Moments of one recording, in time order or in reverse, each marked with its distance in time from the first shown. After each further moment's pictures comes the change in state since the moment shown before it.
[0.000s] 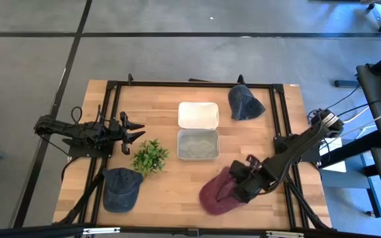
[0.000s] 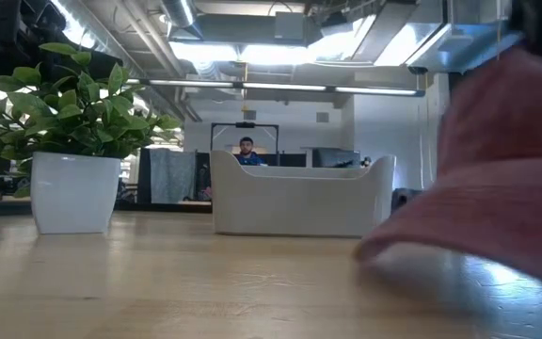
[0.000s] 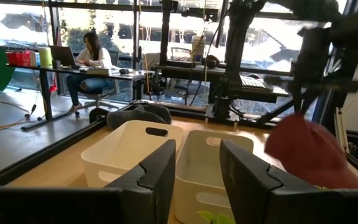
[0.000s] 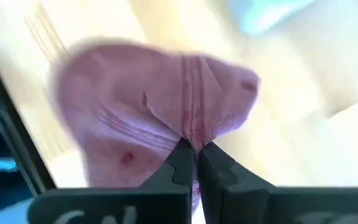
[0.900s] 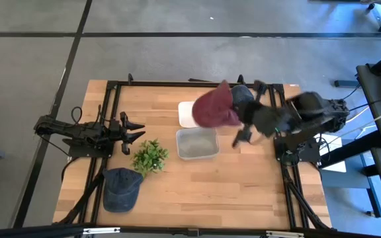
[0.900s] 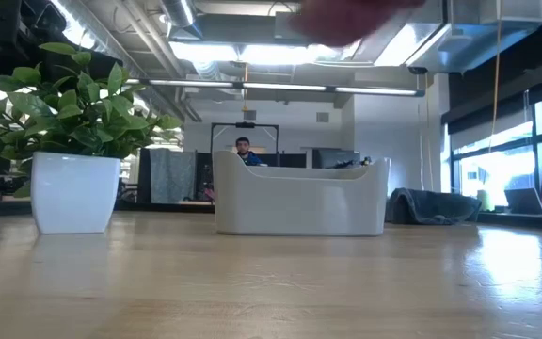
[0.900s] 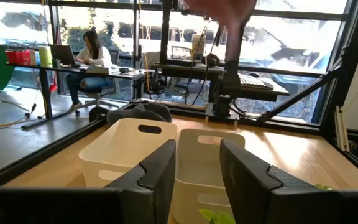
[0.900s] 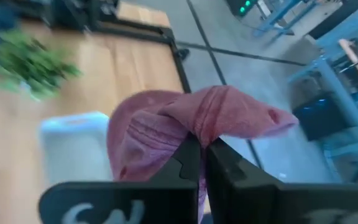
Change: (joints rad) left arm 0.000 0.001 0.000 -0.006 0.000 -0.002; right arm -0.358 -0.007 0.857 -0.346 0.486 -1.088
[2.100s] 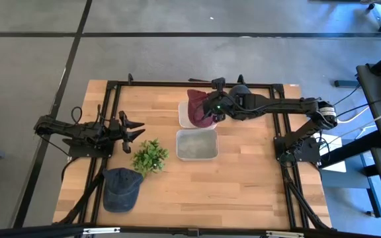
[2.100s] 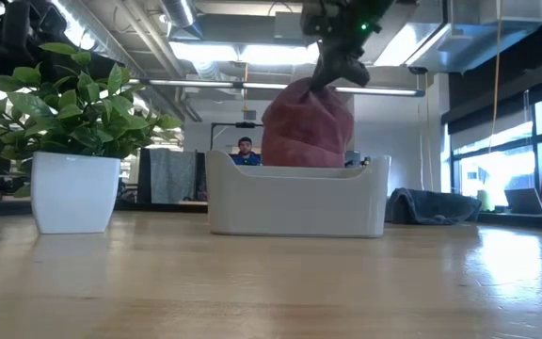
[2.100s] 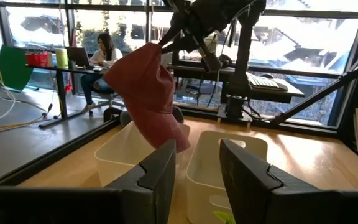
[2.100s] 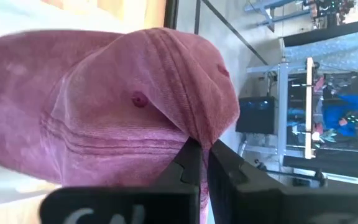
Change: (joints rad) left arm 0.000 0.000 0.000 0.000 -0.056 0.017; right arm -0.436 0.002 -0.801 0.836 -0.114 -0.784
